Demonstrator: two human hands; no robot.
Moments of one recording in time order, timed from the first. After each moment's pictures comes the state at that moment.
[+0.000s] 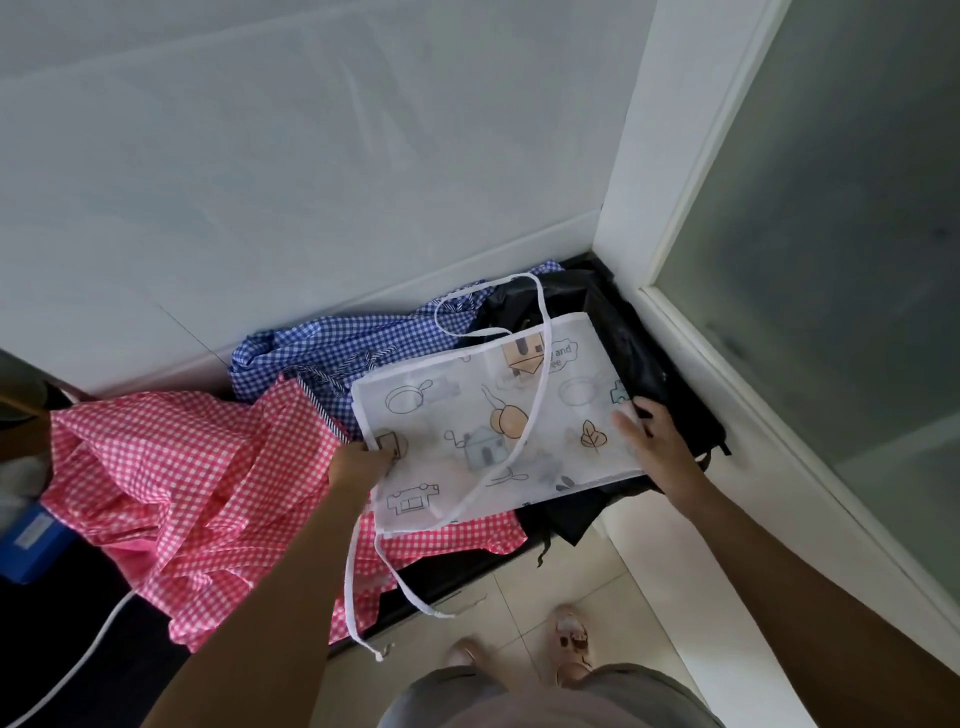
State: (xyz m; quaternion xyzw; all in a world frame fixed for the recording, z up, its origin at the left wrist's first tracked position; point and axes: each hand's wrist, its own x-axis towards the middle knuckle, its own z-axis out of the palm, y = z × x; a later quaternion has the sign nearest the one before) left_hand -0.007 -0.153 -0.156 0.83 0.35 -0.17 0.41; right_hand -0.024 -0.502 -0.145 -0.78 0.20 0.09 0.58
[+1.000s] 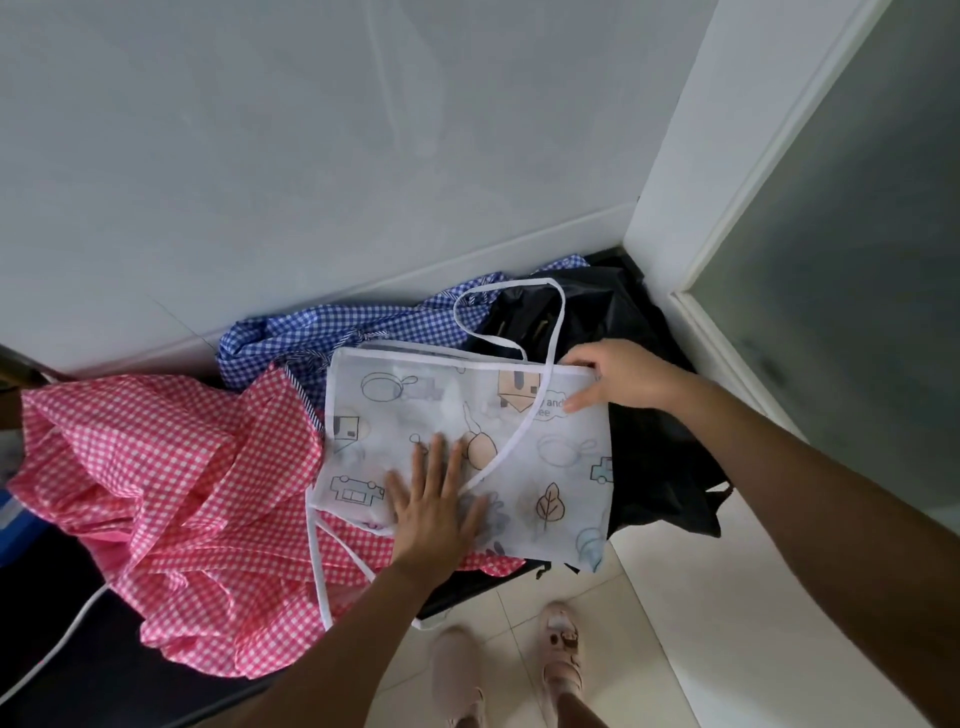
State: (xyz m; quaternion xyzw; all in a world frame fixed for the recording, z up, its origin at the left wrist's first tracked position) left_hand -0.059 -0.226 -0.197 0.98 -0.01 -0.17 0.12; right_hand 0.098 -0.468 -0.084 -0.91 -0.16 0.27 0.26
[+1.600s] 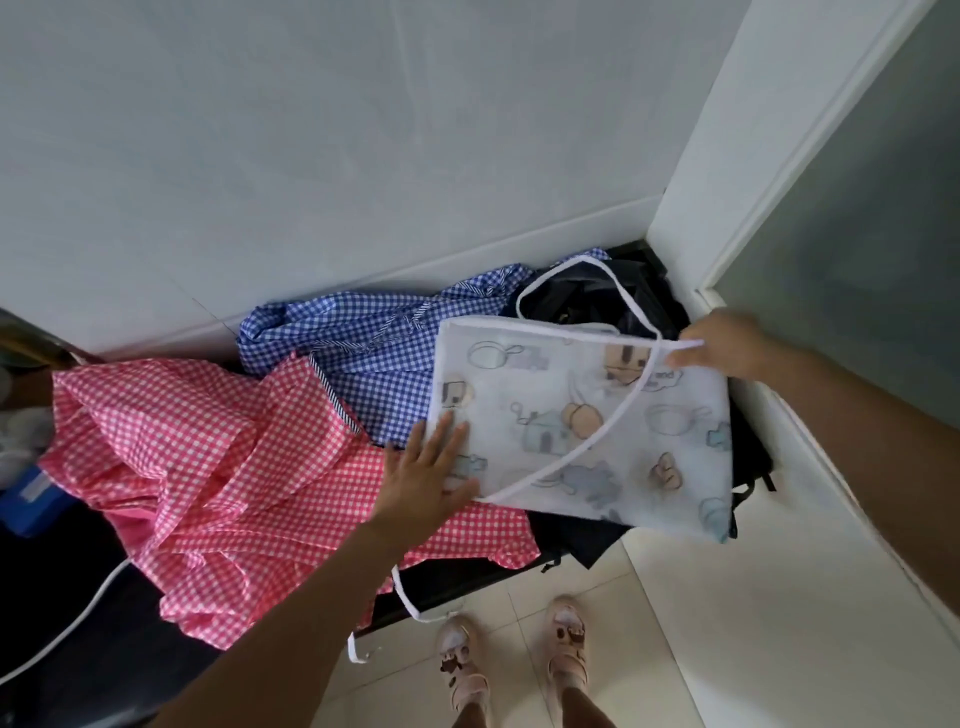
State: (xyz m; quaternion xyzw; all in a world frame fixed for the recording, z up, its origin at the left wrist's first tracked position) left_hand -0.035 -0.187 -0.188 0.97 -0.07 -0.20 0.10; right_hand 0.145 -0.562 -0.110 -0.97 -0.11 0.19 0.08
